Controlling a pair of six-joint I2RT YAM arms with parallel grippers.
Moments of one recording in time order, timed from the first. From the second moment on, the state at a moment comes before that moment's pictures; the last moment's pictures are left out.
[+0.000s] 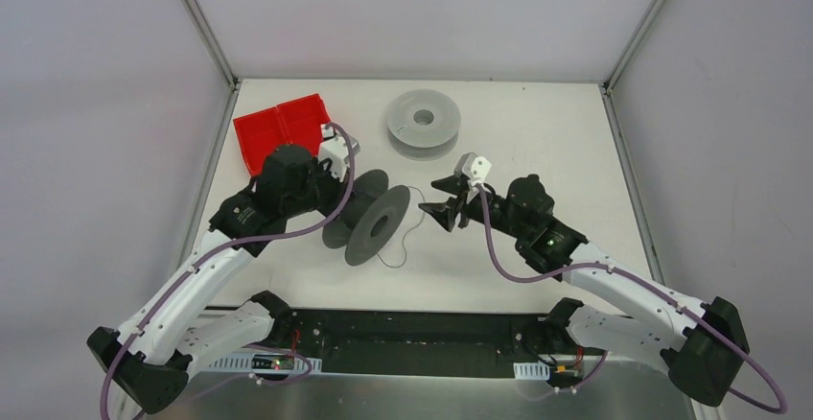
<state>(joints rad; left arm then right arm) -0.57 0.91 0.97 -0.62 0.17 0.01 0.83 0.98 0.67 0.23 -0.30 -0.10</state>
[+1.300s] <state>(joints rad) -0.45 0.97 1.34 -0.87 0.12 -0.28 0.84 1.27 0.39 0.70 -0.41 -0.04</state>
